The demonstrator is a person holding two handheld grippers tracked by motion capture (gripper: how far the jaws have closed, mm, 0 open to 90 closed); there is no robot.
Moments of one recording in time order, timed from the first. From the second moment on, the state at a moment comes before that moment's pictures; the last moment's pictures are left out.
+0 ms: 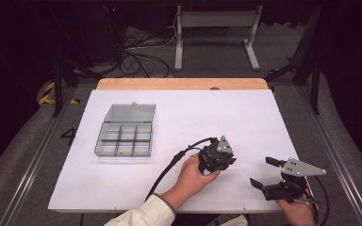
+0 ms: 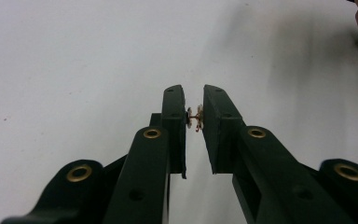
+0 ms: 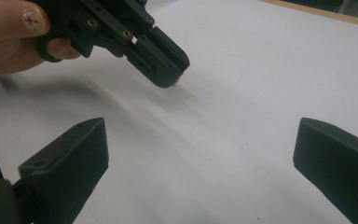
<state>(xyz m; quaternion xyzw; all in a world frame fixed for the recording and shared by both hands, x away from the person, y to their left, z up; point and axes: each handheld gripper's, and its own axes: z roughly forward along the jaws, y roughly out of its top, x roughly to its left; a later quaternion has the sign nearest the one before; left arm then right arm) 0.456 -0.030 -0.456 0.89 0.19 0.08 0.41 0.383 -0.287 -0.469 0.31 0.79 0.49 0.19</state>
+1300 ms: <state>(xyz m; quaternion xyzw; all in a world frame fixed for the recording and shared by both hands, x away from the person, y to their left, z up) 0.448 0.055 -0.413 0.86 0.22 0.12 0.44 0.383 -0.285 -0.469 0.31 0.80 0.48 0.19</state>
